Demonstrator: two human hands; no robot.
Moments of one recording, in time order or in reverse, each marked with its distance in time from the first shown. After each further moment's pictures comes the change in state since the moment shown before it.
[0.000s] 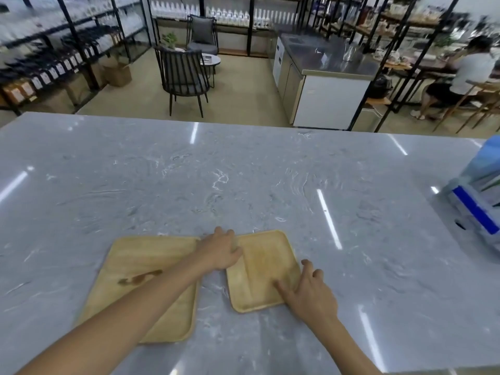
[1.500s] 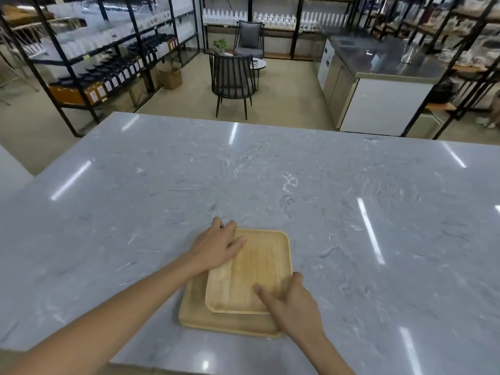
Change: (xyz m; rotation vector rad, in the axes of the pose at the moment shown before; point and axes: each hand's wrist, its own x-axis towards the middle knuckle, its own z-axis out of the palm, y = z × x) left_hand -0.063 -0.198 -0.021 -0.088 0.293 0.010; right_hand -0.079 -0.179 0.084 0.340 -0.106 -0.137
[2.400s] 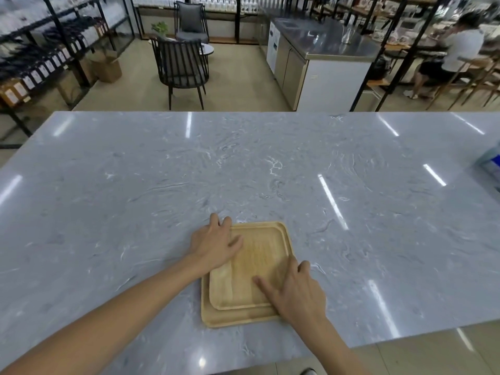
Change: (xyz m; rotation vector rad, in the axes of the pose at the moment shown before) left_hand 0.005 -0.031 0.008 0.213 0.016 0.121; right_hand -0.021 -0.038 0.047 -0.435 0.166 0.161
